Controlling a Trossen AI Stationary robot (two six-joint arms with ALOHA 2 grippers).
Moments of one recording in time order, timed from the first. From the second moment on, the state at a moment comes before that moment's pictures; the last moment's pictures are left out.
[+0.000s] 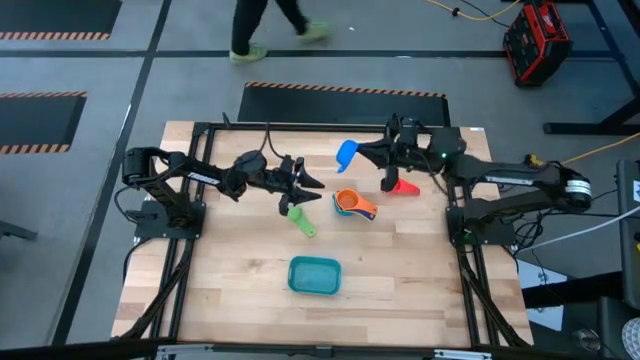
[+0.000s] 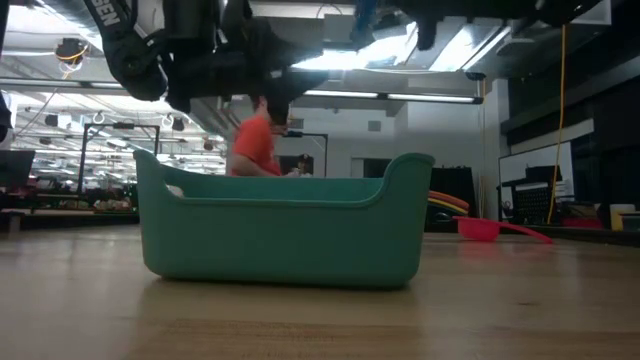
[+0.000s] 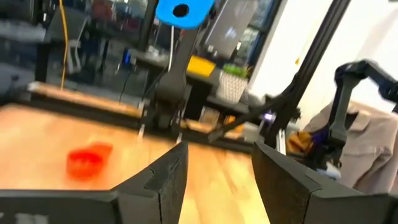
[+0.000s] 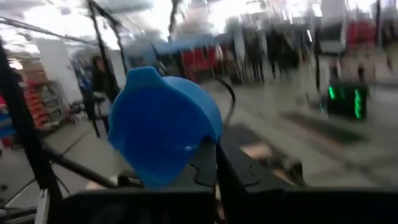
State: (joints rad) left arm 0.27 1.58 0.57 1.12 0.46 -0.38; right arm -0.26 1.12 0.77 0.51 -0.14 0.18
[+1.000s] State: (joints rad) left arm 0.27 1.58 0.57 0.95 0.43 -0.33; right arm -0.32 1.54 1.29 -0.75 -0.29 0.26
